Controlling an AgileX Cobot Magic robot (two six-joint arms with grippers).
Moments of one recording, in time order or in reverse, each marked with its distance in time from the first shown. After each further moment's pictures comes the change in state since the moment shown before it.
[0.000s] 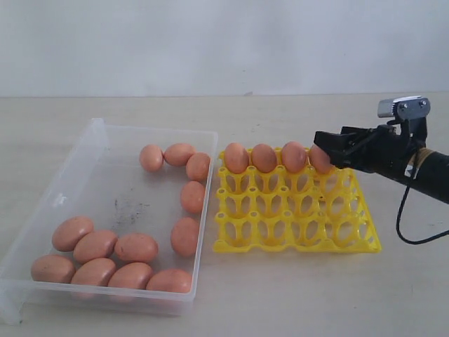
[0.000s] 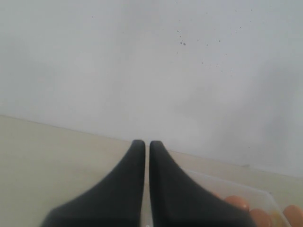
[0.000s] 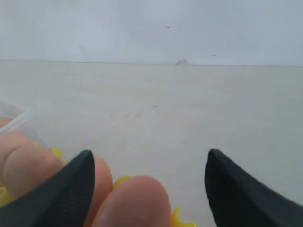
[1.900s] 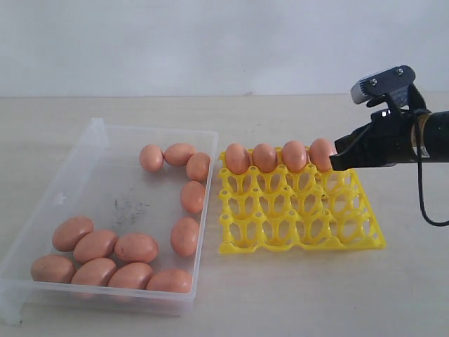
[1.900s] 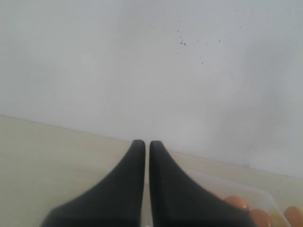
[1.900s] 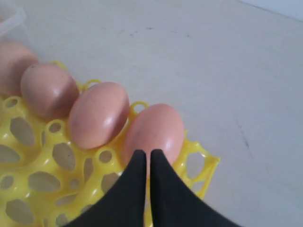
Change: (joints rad) left arm 0.000 0.000 0.000 0.000 0.000 0.000; right arm 0.115 -0.371 0.000 -0.441 0.704 0.356
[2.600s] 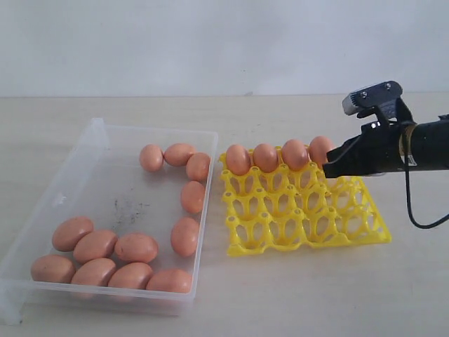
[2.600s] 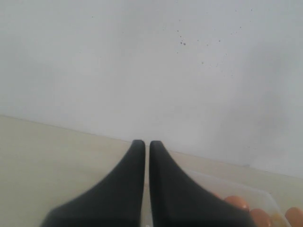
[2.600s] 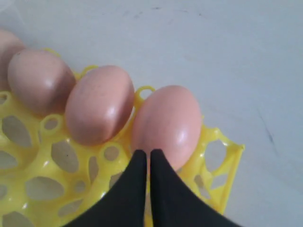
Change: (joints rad) left arm 0.000 0.000 0.000 0.000 0.000 0.000; right arm 0.000 0.102 -0.037 0.002 -0.032 0.016
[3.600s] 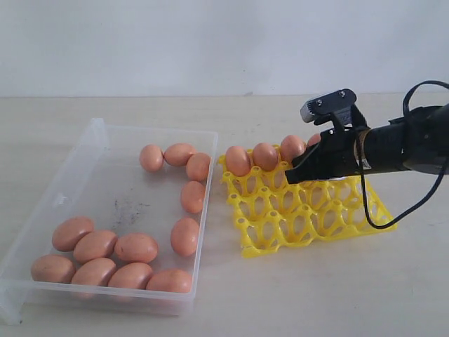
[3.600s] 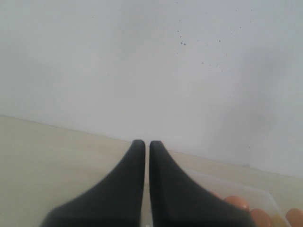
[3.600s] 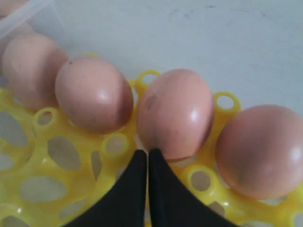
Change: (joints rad) left arm 0.000 0.000 0.000 0.000 0.000 0.000; right arm 0.139 0.094 -0.083 0.047 0.045 0.026
